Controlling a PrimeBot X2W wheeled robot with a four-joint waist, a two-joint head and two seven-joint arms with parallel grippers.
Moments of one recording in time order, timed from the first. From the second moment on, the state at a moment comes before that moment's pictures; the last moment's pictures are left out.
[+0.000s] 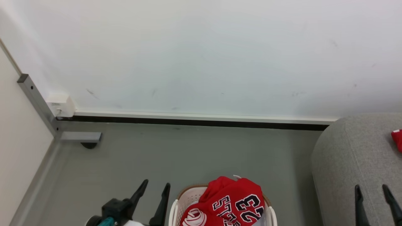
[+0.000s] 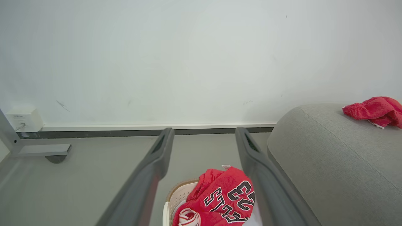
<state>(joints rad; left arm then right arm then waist) -0.16 0.23 -0.48 0.28 -0.43 0.03 -0.26 0.03 -0.07 -0.19 0.18 0.04 0.13 -0.26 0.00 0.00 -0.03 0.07</state>
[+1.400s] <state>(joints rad) -0.02 0.07 -0.17 0.32 -0.18 -0.12 -0.26 0.09 -0.05 -0.11 0.26 0.11 0.13 -0.26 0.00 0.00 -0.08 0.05</state>
